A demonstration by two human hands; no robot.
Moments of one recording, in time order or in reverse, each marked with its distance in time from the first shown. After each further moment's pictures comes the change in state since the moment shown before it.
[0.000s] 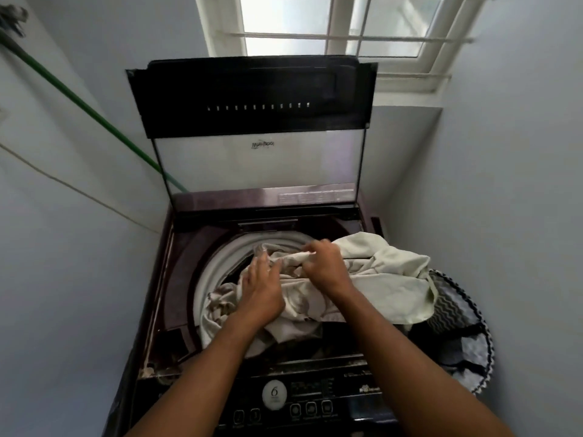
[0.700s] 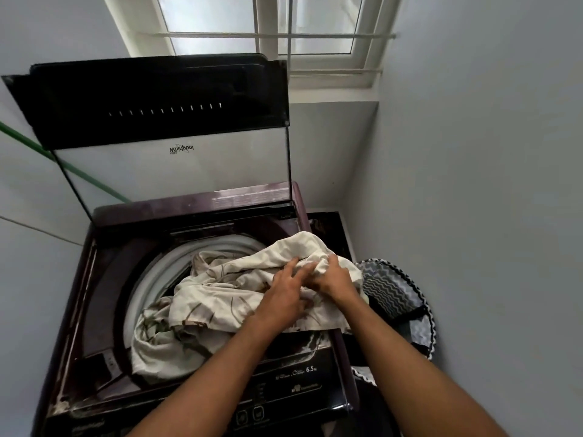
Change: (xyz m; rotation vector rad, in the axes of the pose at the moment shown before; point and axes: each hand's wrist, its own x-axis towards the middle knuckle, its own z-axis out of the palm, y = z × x) left_hand 0.021 0.147 0.059 -0.257 -0.049 0.352; right_hand -0.023 0.134 -0.072 0.255 -0.144 0.492
